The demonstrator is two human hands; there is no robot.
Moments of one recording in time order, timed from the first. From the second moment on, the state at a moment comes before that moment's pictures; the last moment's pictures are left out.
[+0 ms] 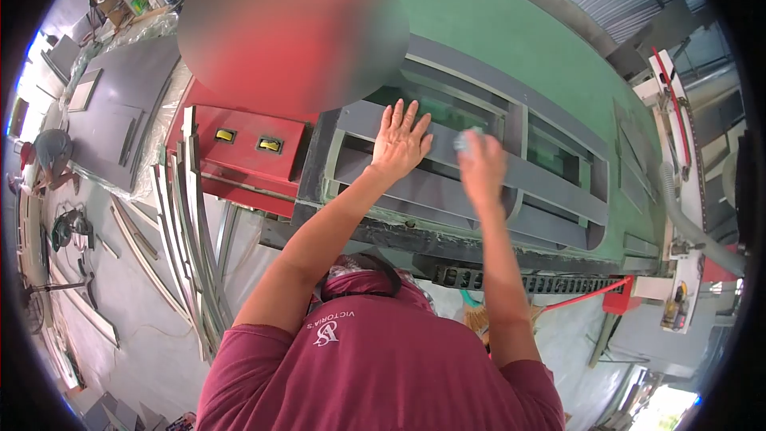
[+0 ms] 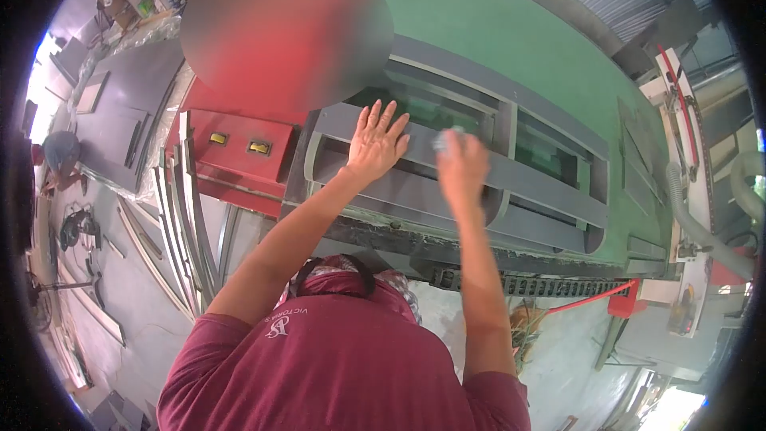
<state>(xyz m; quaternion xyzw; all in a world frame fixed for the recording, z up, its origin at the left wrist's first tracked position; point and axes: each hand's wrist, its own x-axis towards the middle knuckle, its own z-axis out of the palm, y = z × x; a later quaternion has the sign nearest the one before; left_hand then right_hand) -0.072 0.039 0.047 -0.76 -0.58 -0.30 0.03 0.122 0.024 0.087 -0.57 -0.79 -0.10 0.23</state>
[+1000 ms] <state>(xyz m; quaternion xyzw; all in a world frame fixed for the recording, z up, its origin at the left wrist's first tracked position) -0.049 0.045 0.073 -0.78 -0.57 -0.27 0.04 0.190 0.266 0.053 -0.64 -0.71 -0.07 0.28</state>
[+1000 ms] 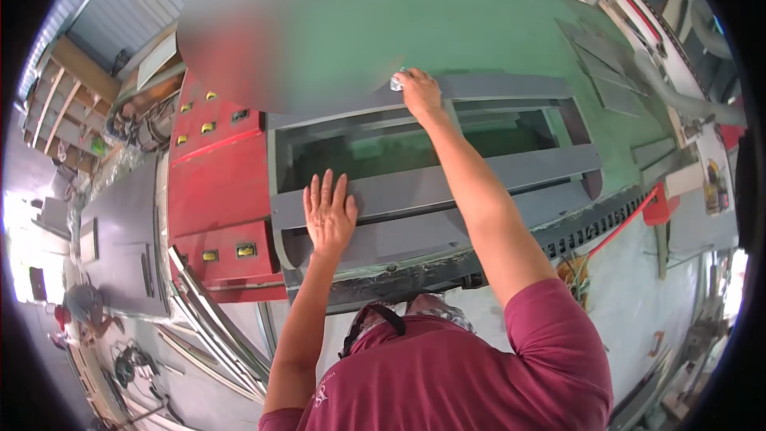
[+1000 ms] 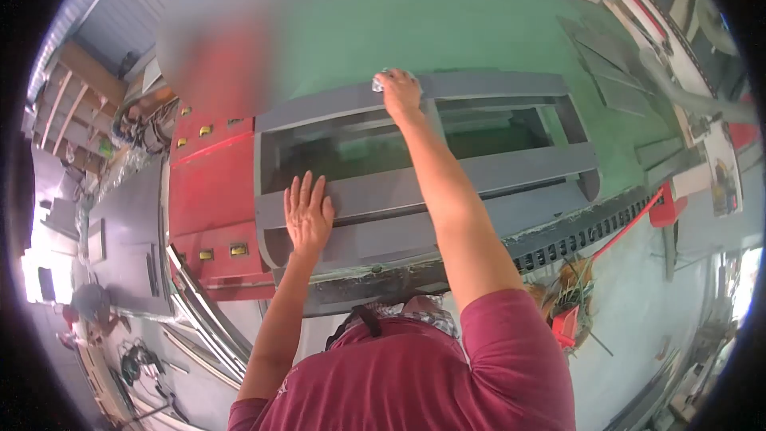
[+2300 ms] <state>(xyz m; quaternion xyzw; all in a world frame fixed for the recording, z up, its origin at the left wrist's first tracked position) 0.008 0.077 0.058 -0.59 -0.78 -0.21 0.06 0.695 0.215 0.074 -0.88 -0.44 -0.06 0.18</state>
